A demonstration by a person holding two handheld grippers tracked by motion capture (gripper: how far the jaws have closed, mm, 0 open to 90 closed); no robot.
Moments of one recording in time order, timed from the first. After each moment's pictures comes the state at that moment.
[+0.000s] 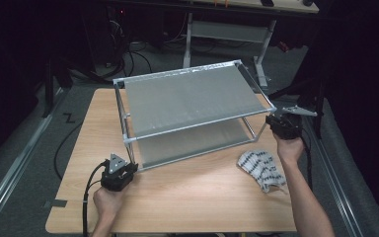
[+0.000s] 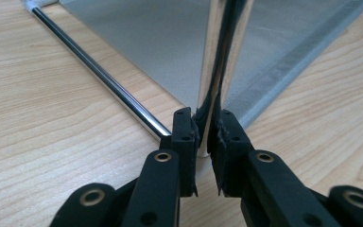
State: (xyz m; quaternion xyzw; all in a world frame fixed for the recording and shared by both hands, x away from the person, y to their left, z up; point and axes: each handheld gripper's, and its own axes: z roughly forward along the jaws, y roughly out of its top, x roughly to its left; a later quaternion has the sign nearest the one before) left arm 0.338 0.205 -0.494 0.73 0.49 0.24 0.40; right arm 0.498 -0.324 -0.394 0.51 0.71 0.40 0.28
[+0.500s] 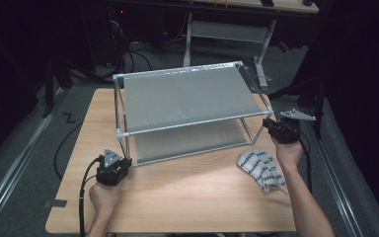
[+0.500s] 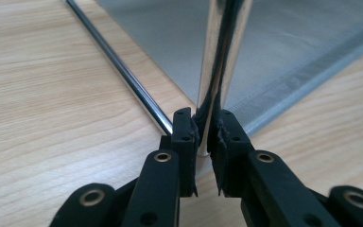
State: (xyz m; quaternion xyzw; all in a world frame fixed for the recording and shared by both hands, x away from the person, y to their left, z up) left arm 0.351 0.221 -0.494 0.72 0.52 0.26 0.39; right arm 0.484 -0.318 -0.397 0.47 0.73 0.41 0.27
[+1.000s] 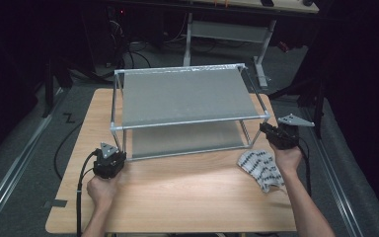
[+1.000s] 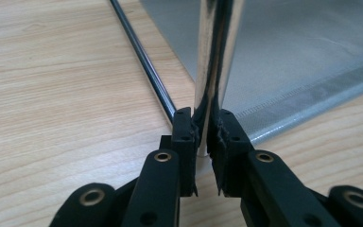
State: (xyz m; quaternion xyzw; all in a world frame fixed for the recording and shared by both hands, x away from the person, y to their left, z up) left arm 0.370 0.231 -0.490 0.70 0.55 0.28 0.35; right arm 0.465 -0.310 -0.399 0.45 0.74 0.42 0.27
